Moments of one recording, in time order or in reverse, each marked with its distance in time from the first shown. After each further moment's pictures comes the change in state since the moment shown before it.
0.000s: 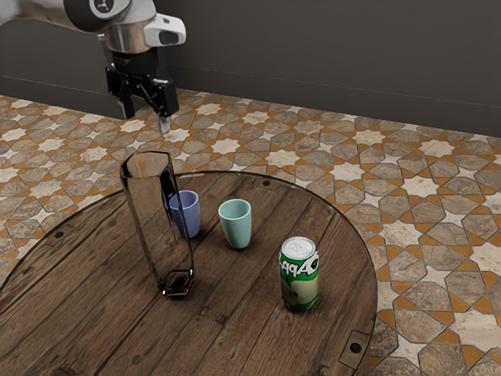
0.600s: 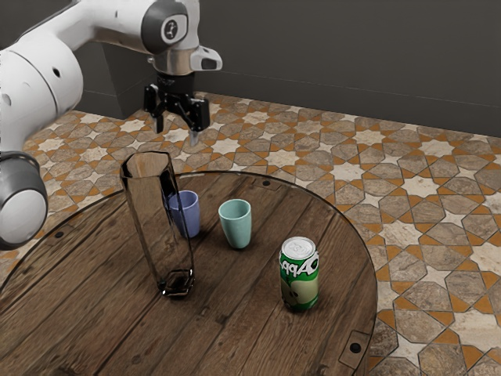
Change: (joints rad) arm 0.271 0.450 -0.159 0.402 -0.065 -0.089 -0.005
